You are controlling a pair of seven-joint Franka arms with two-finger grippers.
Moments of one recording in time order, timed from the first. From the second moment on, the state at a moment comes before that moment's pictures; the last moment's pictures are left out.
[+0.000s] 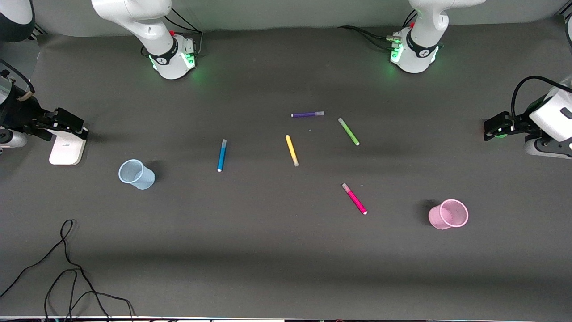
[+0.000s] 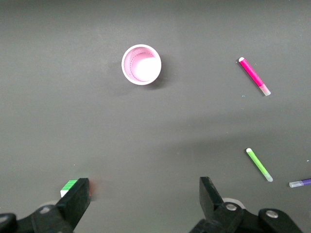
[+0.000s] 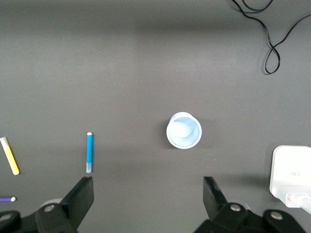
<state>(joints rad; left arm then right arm) 0.05 0.03 -0.07 -1.65 0.01 1.64 0.12 0.03 -0.05 -0.05 -1.68 0.03 1.66 0.00</state>
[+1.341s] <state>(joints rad) -0.01 0.16 -0.15 -1.53 -0.01 1.64 -0.26 0.21 0.36 -0.03 -1.58 0.15 1.66 0.20</state>
